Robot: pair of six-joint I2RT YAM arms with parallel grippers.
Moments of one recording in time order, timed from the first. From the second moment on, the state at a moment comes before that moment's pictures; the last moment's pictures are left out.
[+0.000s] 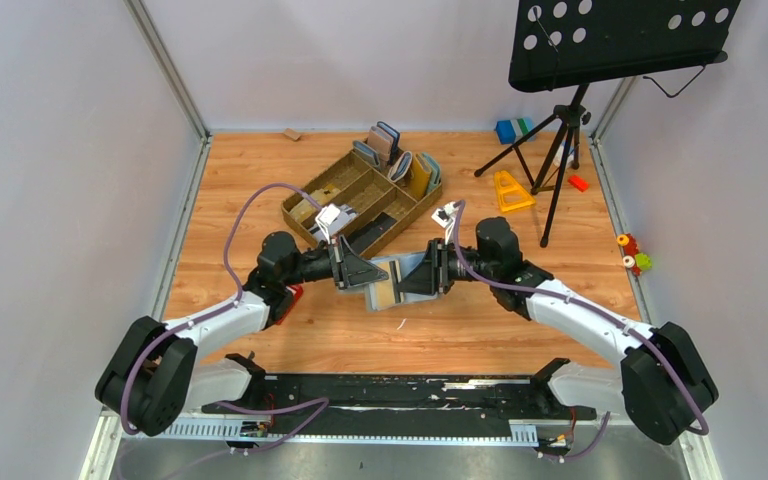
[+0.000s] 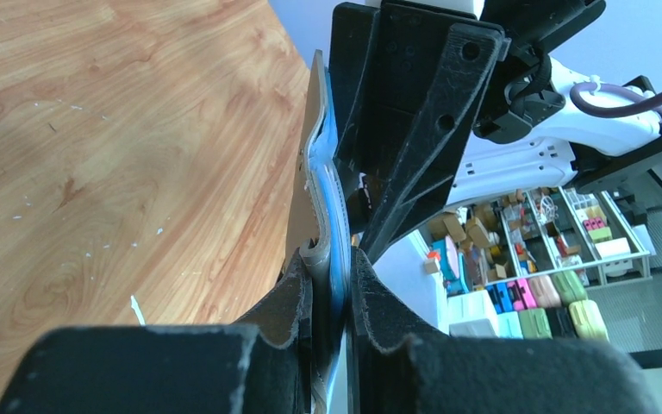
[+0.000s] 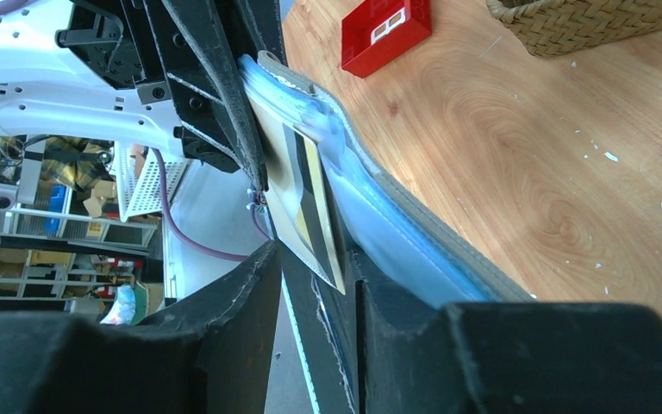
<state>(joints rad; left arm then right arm) -0.51 1.19 0.42 0.75 0.83 -0.98 0.62 1.18 0.62 0.23 -0.76 0.68</state>
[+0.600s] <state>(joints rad) -0.51 1.19 0.41 0.78 0.85 -0.97 0.59 1.21 0.54 0.42 -0.82 0.83</state>
